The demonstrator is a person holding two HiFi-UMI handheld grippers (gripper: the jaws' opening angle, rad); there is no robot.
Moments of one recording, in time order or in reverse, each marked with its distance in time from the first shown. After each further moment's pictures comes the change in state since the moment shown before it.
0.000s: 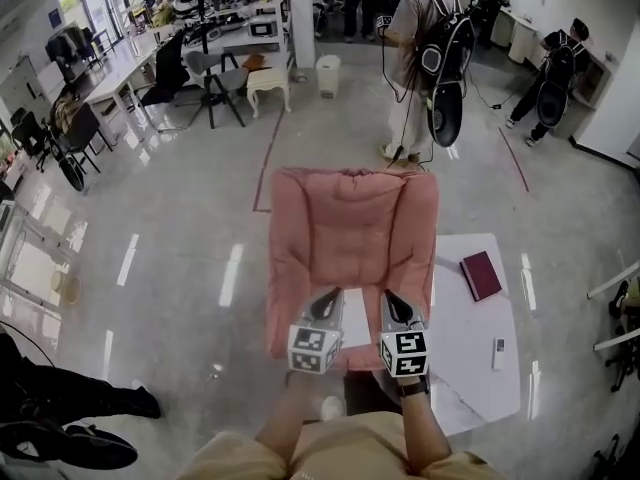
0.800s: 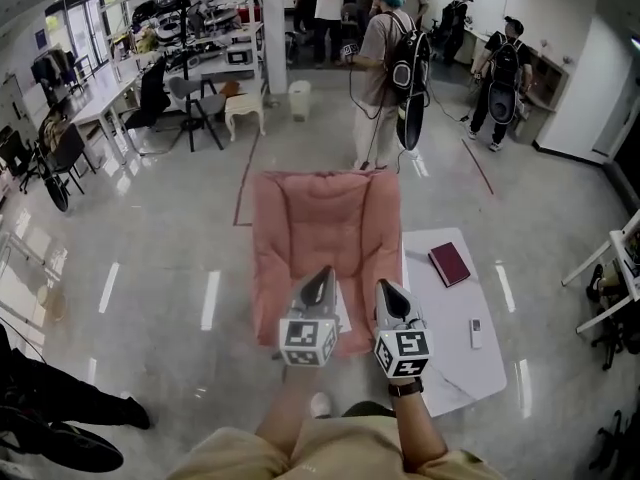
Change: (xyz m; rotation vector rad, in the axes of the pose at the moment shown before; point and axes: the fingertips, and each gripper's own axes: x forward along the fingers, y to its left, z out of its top) left arm -0.126 -0.093 0.083 0.024 -0.311 0.007; right arm -0.174 0.045 0.052 0.039 -0.263 -0.091
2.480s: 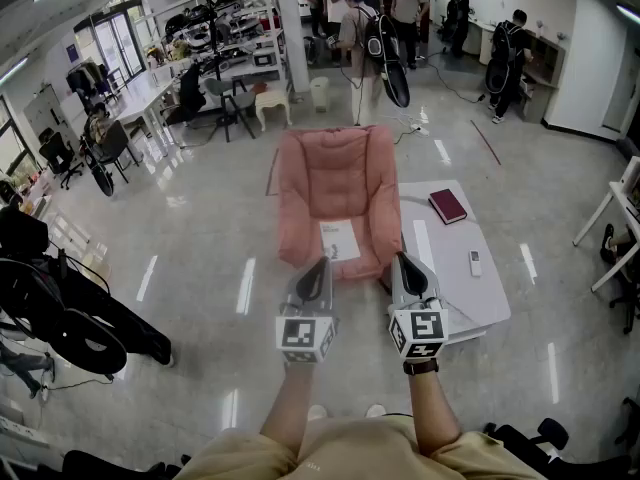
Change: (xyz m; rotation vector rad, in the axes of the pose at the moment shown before) left arm -0.373 -0.260 0.059 0.185 -0.081 0.063; right arm -0.422 0.072 0.038 -0.031 -0.197 0.022
